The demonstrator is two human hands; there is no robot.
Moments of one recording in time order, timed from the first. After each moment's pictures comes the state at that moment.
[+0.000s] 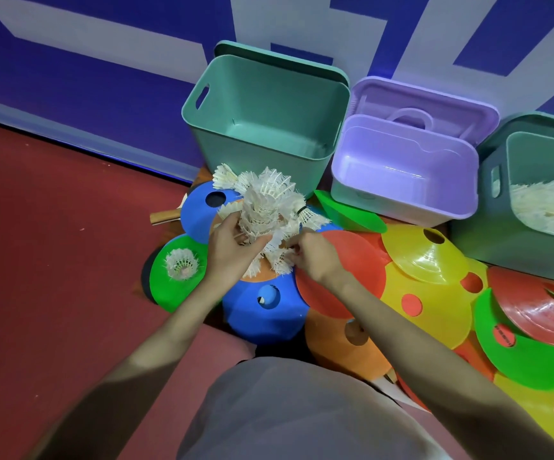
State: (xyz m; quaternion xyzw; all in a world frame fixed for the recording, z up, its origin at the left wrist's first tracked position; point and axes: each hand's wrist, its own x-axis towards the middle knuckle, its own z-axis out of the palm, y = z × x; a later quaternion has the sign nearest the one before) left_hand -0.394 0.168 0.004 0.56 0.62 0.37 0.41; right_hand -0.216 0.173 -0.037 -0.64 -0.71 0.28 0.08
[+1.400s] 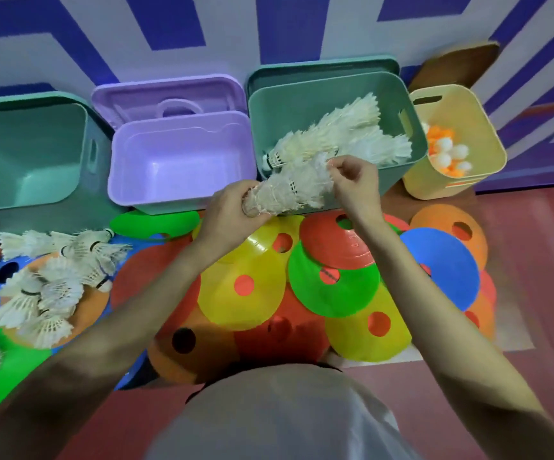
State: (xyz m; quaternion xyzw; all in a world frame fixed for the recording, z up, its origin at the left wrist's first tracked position) left_hand -0.013 0.146 0.049 0.82 0.40 0.18 0.36; right_hand 0.185 0.065 0.057 -0.73 -0.31 0.27 0.54
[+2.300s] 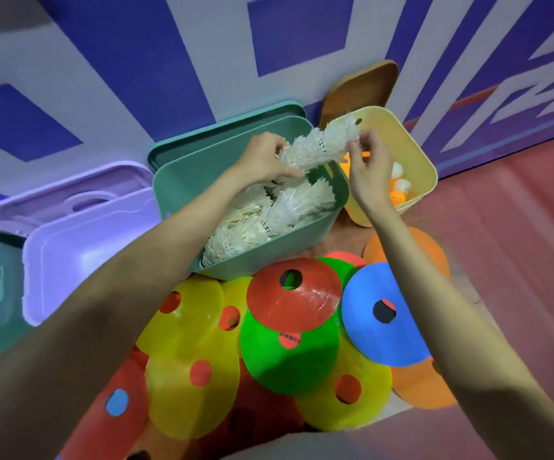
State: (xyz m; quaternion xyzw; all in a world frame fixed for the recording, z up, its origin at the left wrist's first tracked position) left_hand 0.286 0.237 0.058 0.90 0.29 -0.02 0.31; right_hand 0.392 0.076 0.025 -0.80 -0.26 0.02 0.54
